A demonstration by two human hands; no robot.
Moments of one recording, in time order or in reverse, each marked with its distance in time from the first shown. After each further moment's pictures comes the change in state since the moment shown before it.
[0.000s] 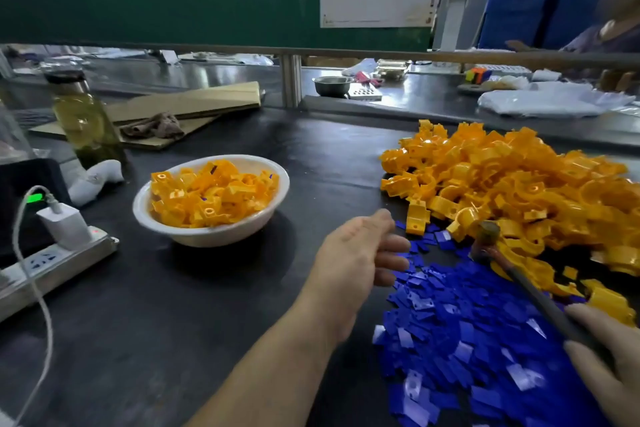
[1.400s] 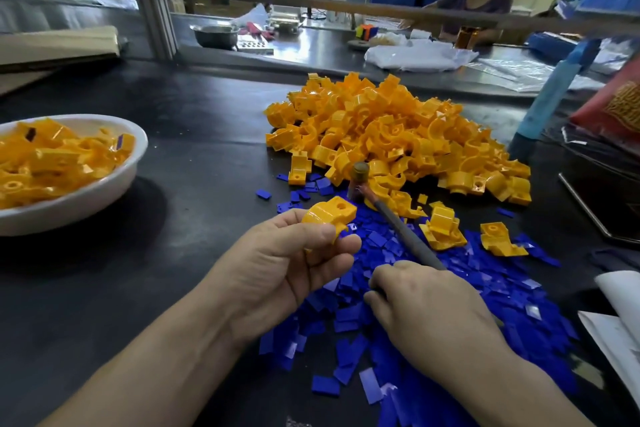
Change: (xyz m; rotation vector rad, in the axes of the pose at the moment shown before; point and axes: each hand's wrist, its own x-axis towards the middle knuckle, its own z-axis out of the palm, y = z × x) left_hand -0.019 -0.031 0.045 -0.469 -0.404 -0.287; right_hand -0.026 -0.055 -0.024 -0.162 -0.083 -0.238
